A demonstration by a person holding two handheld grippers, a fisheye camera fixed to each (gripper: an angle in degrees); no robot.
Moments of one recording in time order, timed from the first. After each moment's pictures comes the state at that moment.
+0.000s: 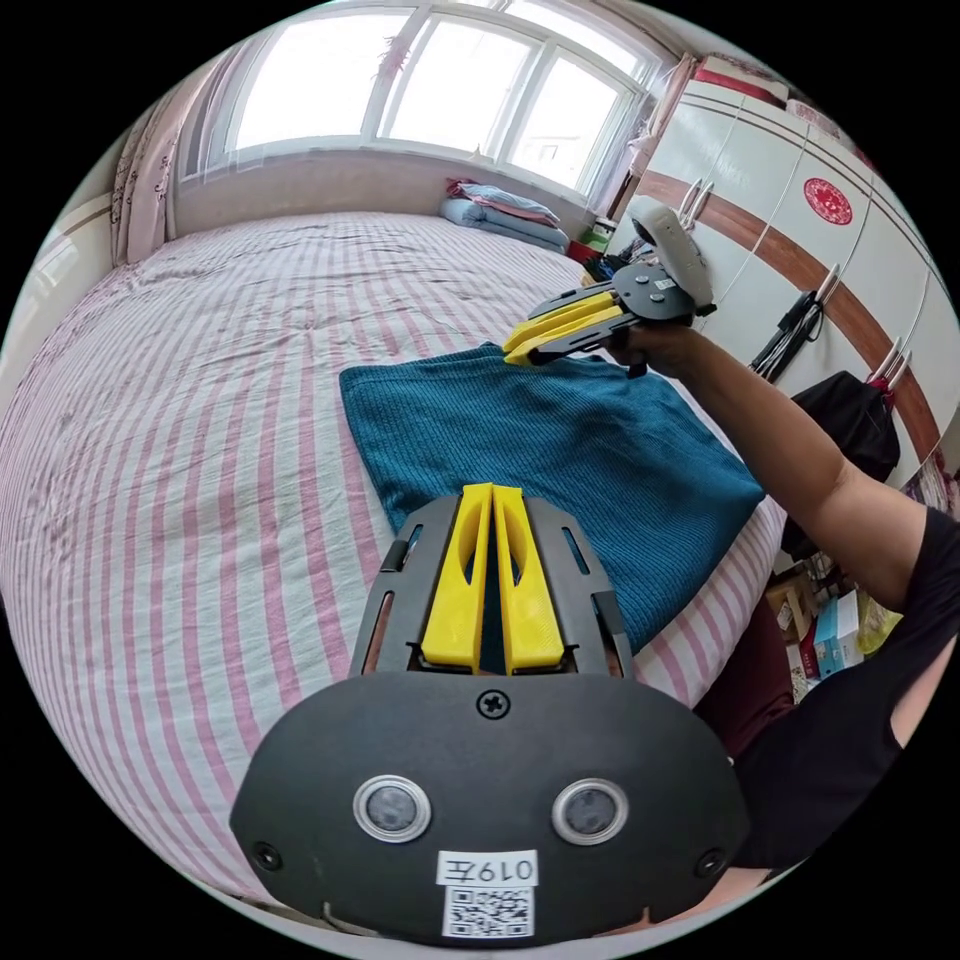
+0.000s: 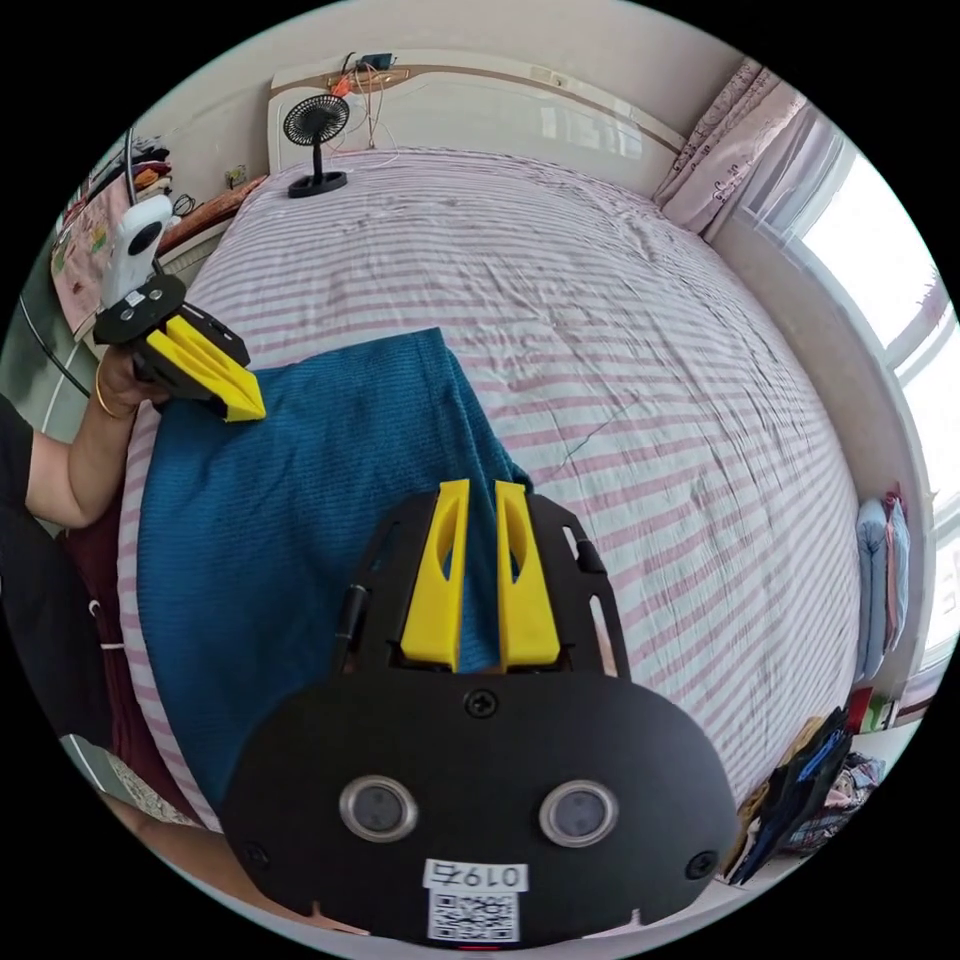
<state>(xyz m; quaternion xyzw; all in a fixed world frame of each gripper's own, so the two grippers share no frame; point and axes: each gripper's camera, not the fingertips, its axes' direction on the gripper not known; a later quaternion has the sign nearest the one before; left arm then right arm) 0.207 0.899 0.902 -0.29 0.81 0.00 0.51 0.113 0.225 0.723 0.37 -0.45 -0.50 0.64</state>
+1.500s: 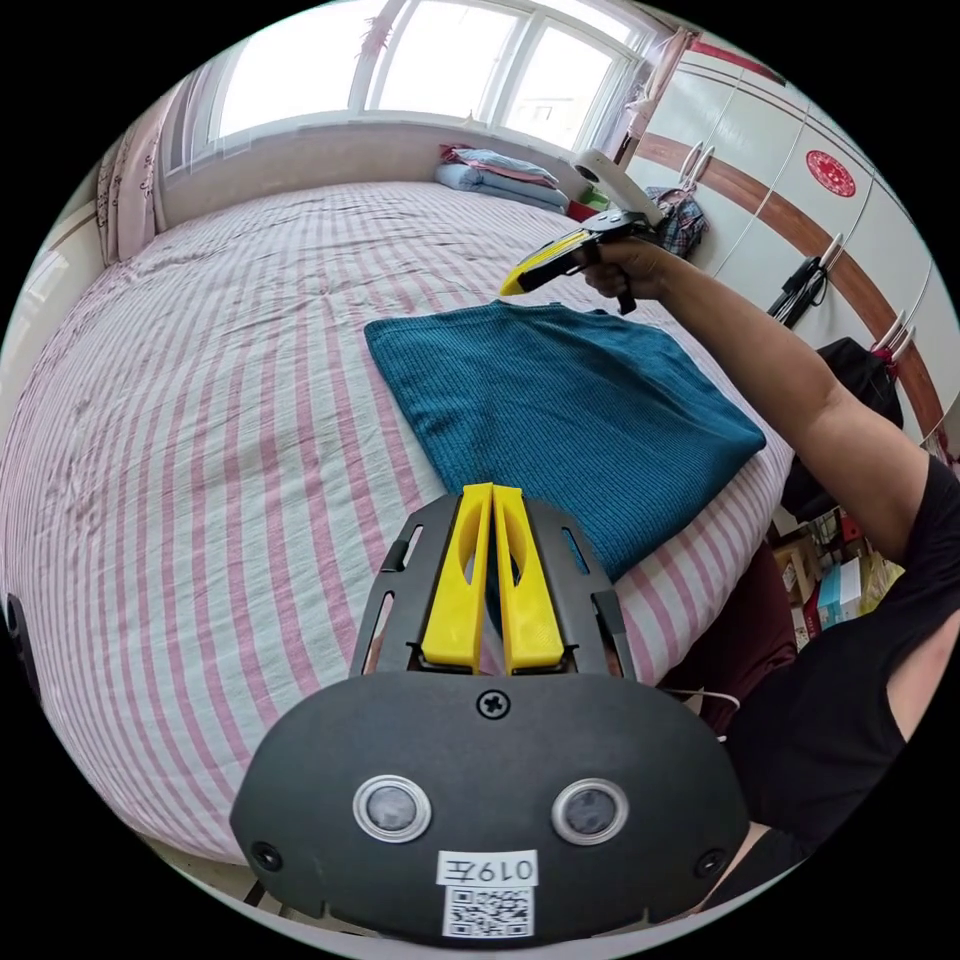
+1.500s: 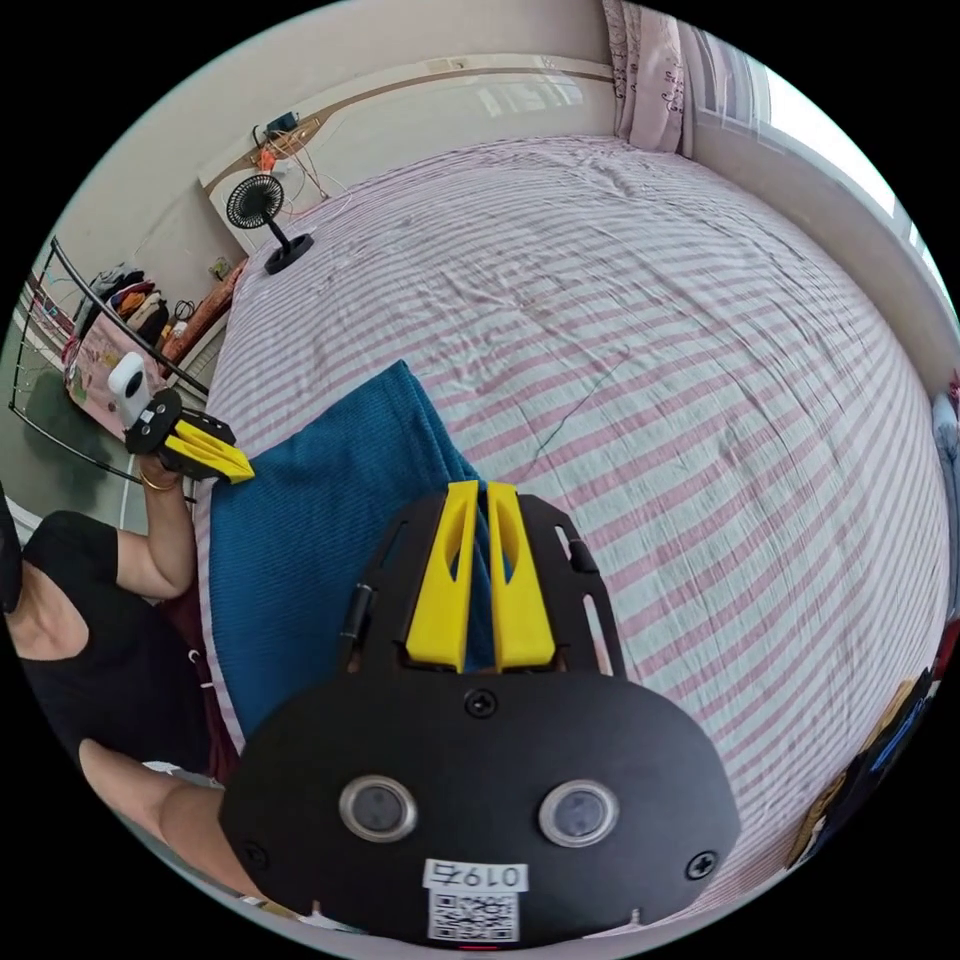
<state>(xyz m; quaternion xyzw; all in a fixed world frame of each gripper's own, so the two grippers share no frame) 0.171 0.941 0.932 -0.31 0.81 0.06 0.50 0.096 0.014 0.665 0.24 -0.57 -0.48 0.63</state>
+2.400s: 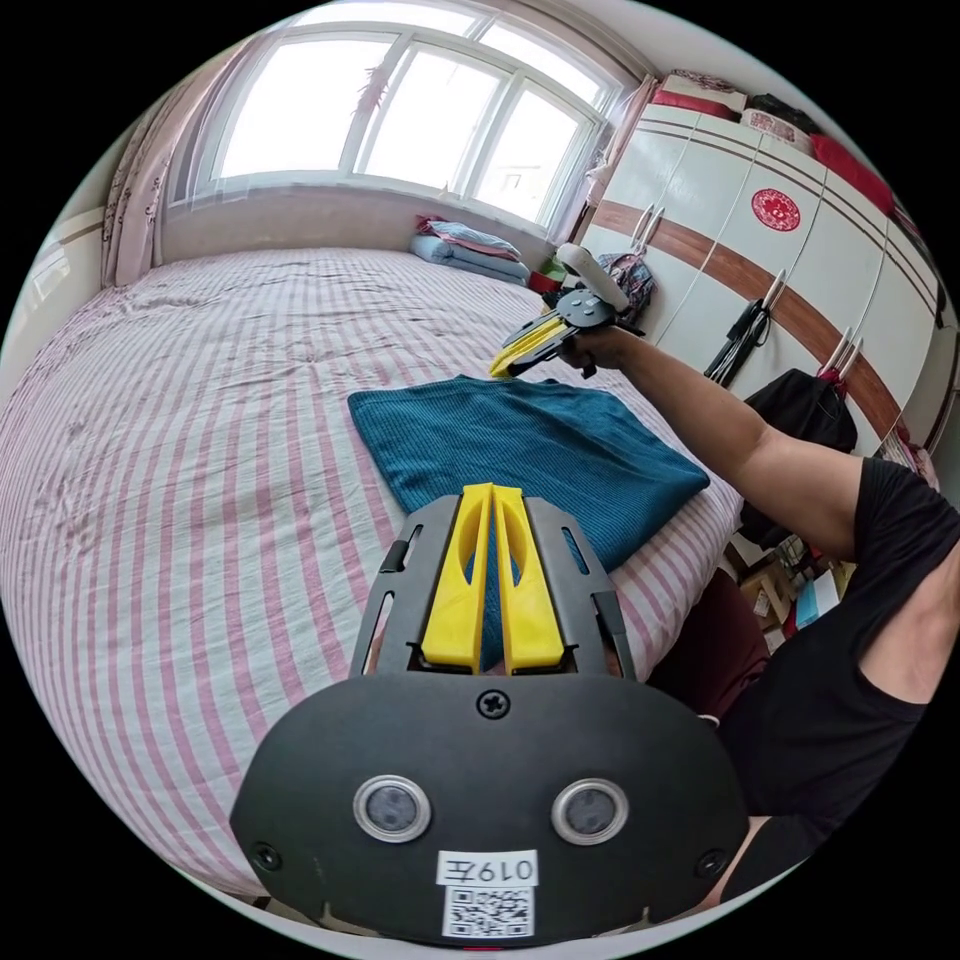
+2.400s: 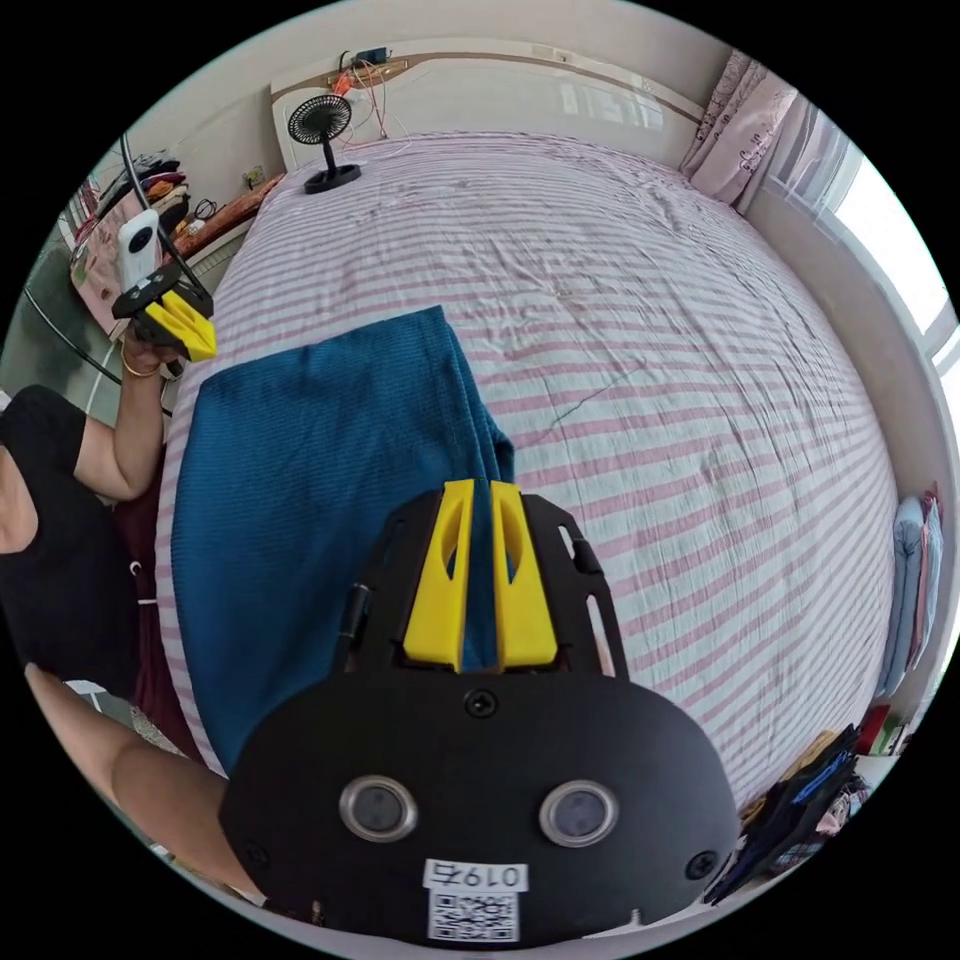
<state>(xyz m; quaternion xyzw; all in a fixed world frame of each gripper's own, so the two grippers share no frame) 0.124 0.958 0.952 -0.25 0.84 -0.03 0.49 0.110 0.040 0.678 0.31 -0.48 -0.55 0.61</state>
